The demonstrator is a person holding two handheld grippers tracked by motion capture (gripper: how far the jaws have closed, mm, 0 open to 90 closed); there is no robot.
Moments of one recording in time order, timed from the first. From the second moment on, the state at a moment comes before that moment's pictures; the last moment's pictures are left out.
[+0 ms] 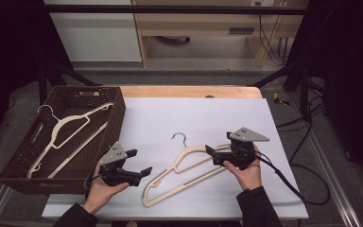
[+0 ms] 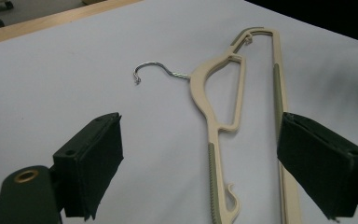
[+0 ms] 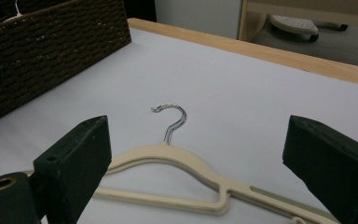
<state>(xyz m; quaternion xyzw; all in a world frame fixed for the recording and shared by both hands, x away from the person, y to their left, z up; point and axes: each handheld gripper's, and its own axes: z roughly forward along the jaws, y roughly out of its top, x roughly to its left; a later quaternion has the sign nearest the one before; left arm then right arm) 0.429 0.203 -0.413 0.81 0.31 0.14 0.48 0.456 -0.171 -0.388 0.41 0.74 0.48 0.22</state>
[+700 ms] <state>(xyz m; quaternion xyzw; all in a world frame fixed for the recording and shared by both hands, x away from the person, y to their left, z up) 0.425 0.203 -0.431 0.82 0.30 0.13 0.47 0.518 -0.101 -0.419 0.42 0.79 0.41 0.20</state>
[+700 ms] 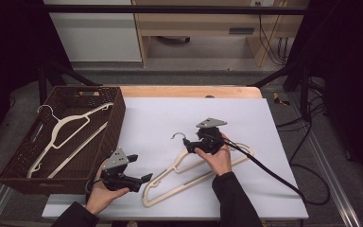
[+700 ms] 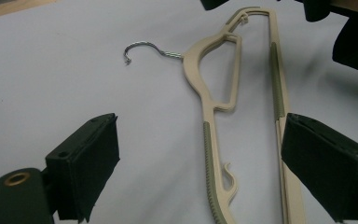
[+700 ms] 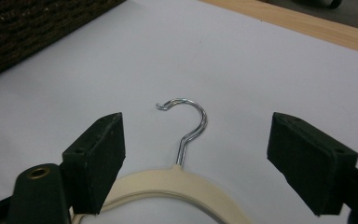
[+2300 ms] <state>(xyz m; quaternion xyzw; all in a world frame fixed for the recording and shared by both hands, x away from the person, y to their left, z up) 0.432 0.194 -0.434 0.82 0.31 0.12 0.47 0.536 -0.077 -0.455 0.46 0.79 0.36 0.16</state>
